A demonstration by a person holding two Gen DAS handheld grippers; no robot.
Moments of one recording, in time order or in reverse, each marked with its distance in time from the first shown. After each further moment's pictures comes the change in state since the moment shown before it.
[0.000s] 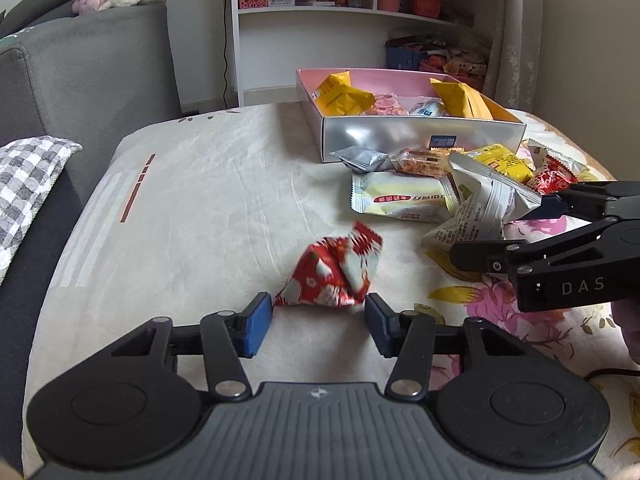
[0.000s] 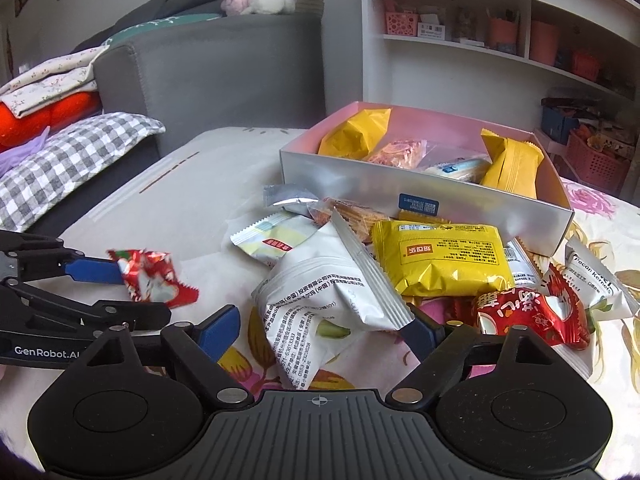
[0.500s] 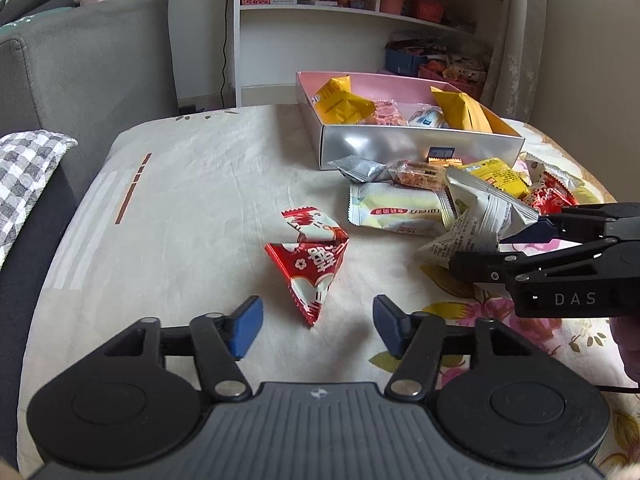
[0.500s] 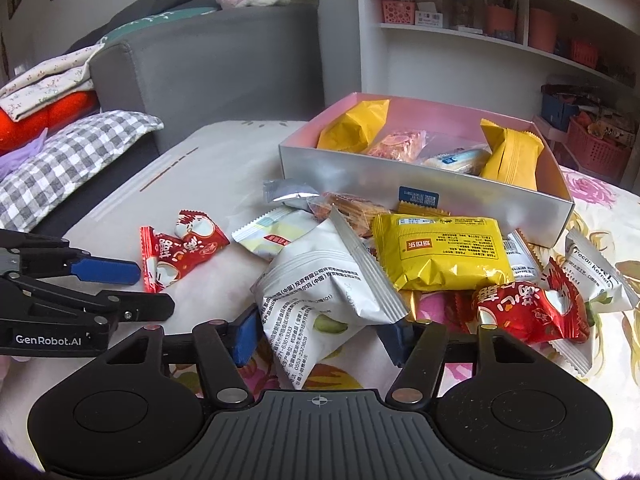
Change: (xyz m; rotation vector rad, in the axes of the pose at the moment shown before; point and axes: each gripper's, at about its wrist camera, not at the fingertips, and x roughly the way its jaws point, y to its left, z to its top) left arm 0.001 0.003 0.010 -0.035 0.000 -0.029; right arm -0.003 -0.002 0.006 0.035 0.035 0.019
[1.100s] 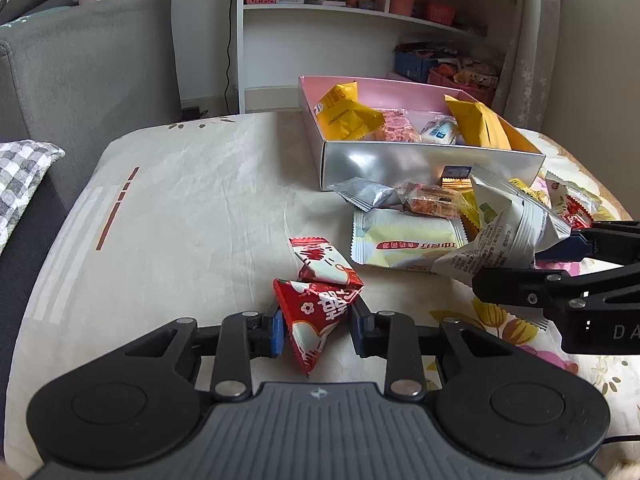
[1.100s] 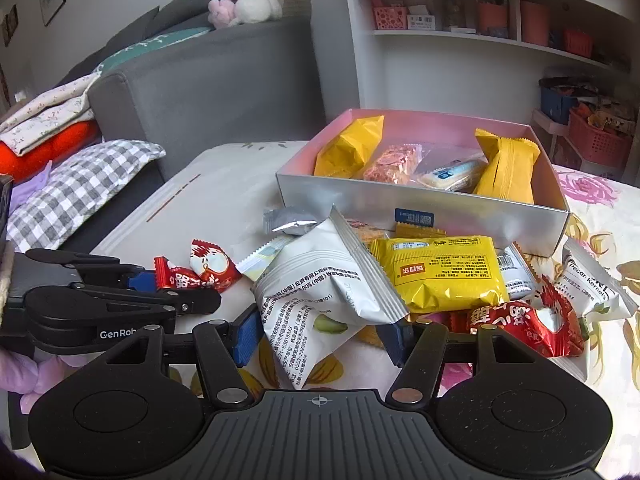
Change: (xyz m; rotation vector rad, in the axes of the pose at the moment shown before) left arm 0.022 -0.006 0.020 -0.018 0.006 0.024; right arm -0.007 -0.007 0.014 0.046 -0.025 0.031
